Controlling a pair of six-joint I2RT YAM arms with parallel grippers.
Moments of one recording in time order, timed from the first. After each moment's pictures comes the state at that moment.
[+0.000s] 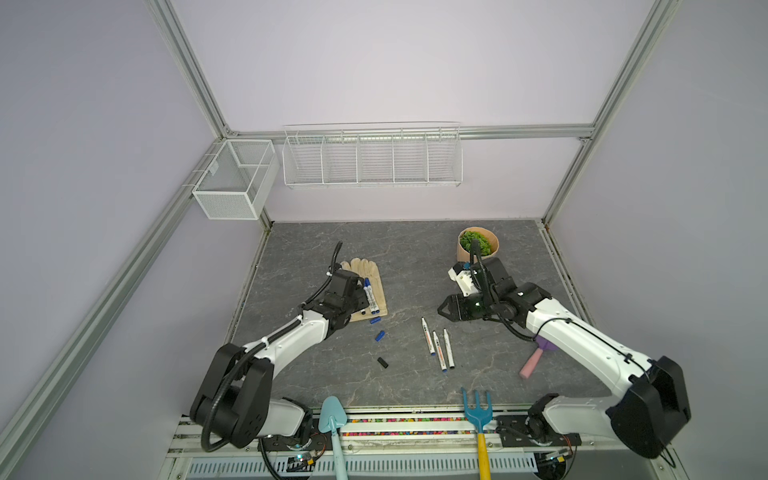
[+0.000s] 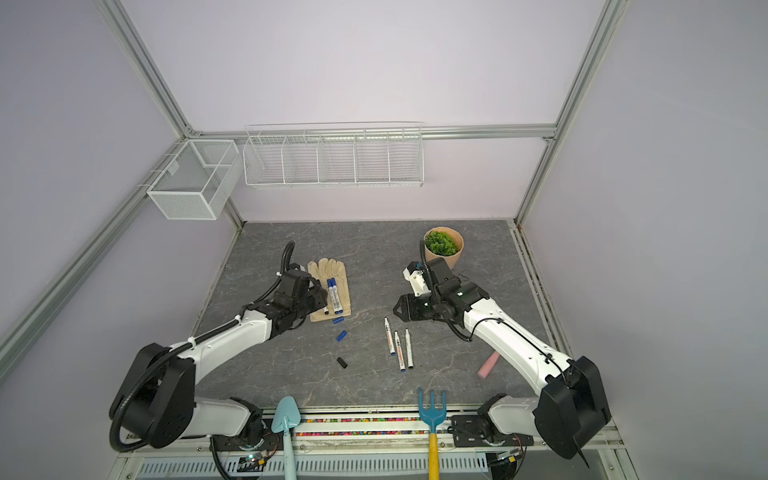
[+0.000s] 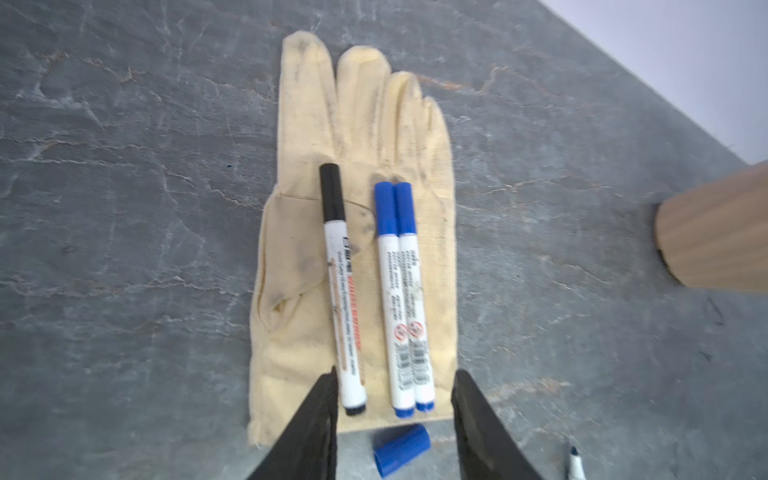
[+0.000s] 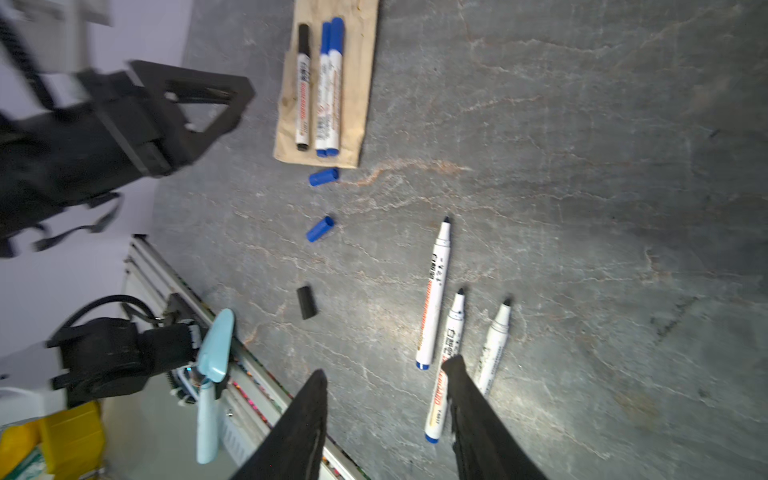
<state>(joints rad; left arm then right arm) -0.54 1.33 0.71 -0.13 -0.14 -0.74 0.59 1.33 1.02 -0.67 -0.31 0.39</state>
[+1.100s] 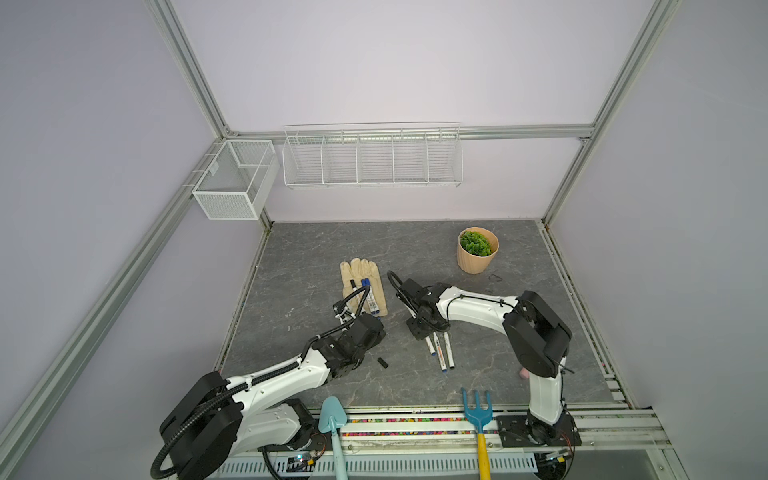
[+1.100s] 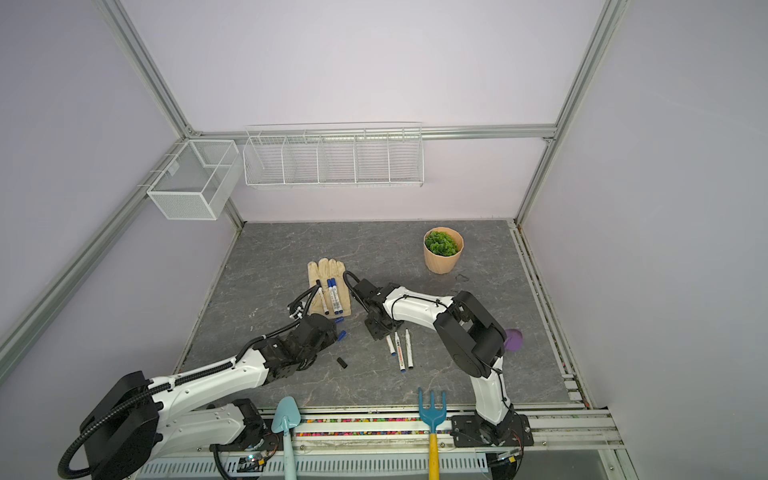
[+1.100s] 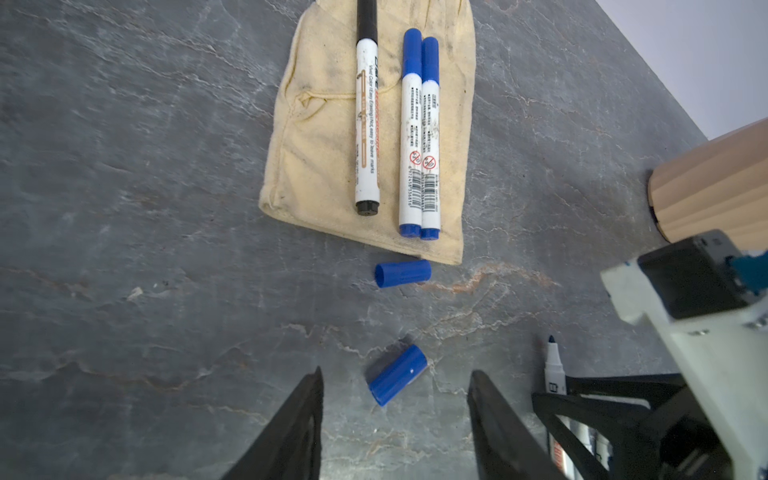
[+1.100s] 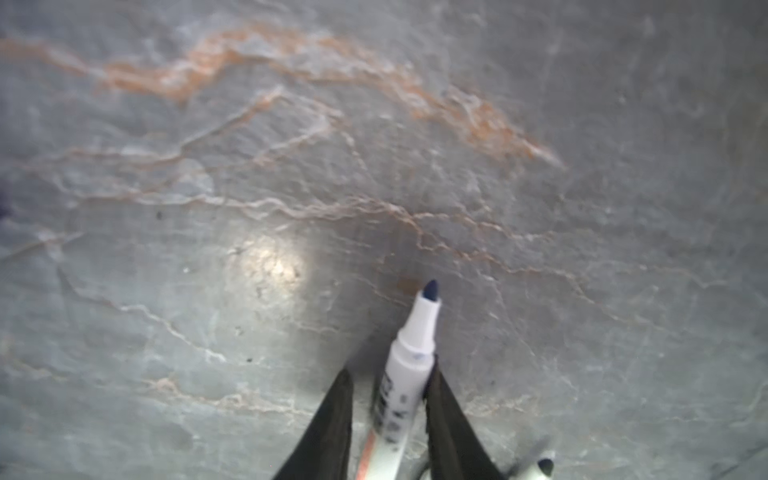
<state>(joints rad) -0.87 1.16 0.51 -0.21 -0.42 -1.15 0.87 1.97 1.33 -0.77 0.11 0.29</state>
